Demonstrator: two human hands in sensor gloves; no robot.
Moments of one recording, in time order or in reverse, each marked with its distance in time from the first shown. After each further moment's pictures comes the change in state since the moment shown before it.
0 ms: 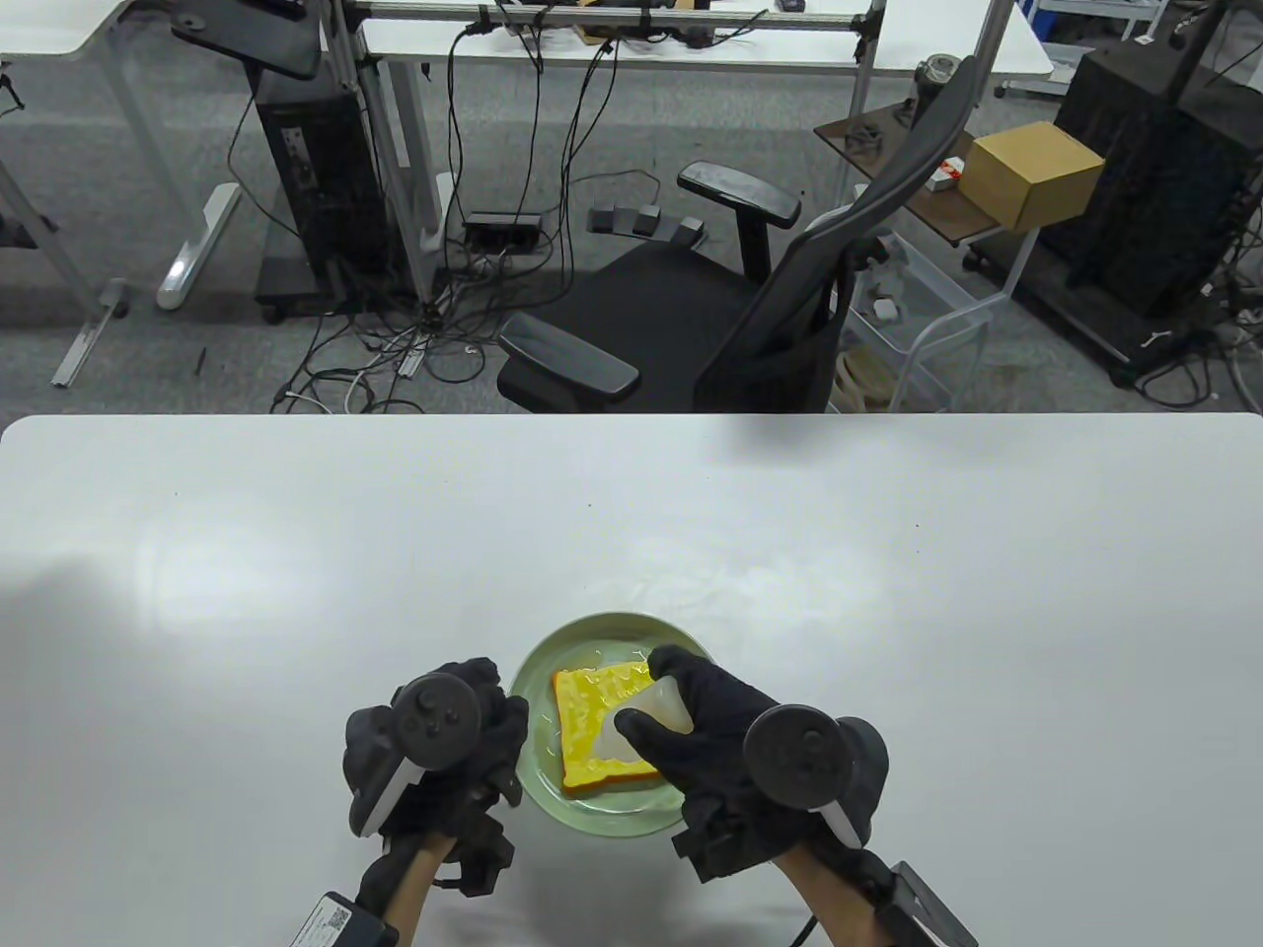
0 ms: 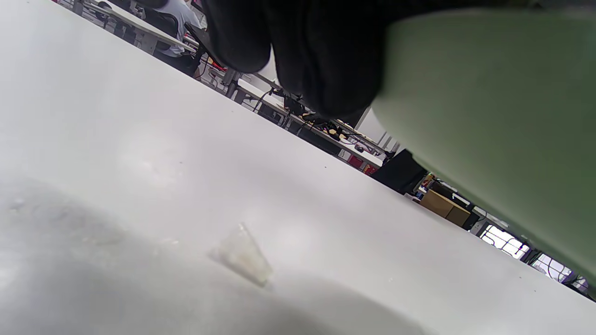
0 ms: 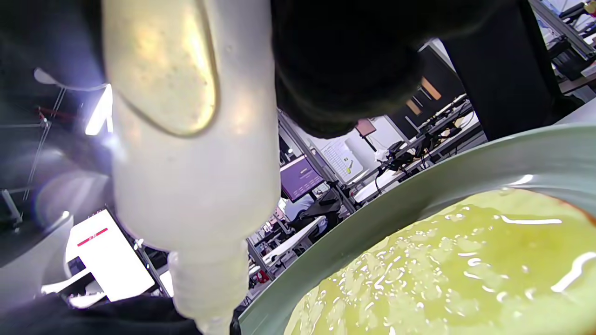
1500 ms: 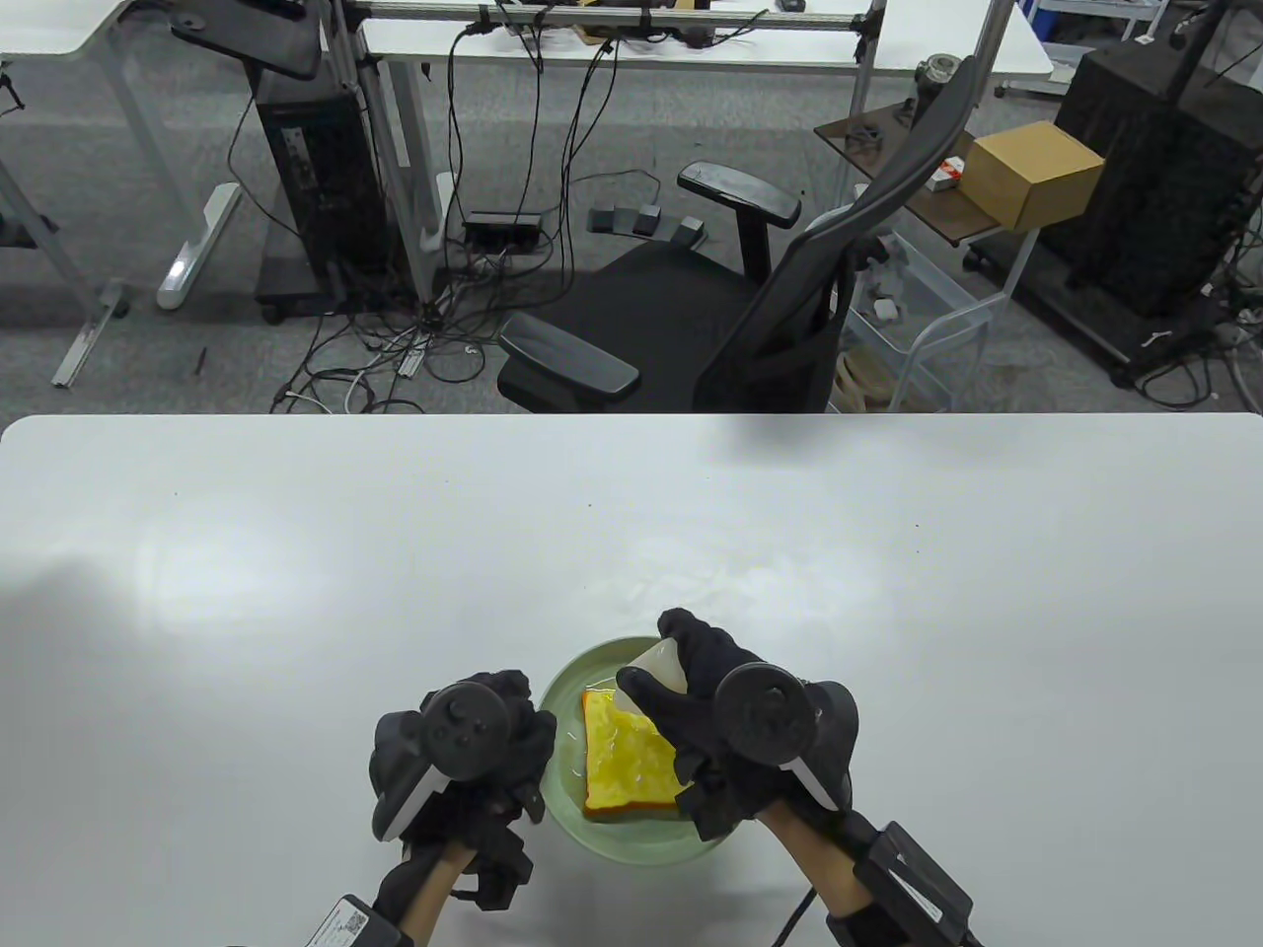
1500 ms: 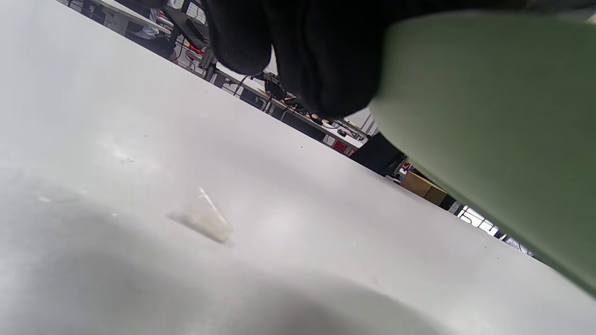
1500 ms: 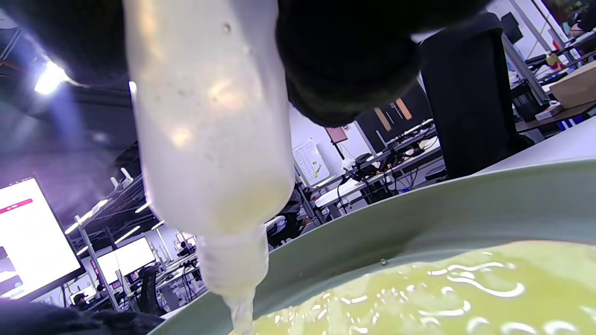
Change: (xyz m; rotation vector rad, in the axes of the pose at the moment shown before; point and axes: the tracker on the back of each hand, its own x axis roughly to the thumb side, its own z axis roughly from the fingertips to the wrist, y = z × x) left_hand 0.017 -0.008 0.006 -0.044 -0.058 -0.004; right_hand -0.006 0.007 -0.023 -0.009 0.056 0.174
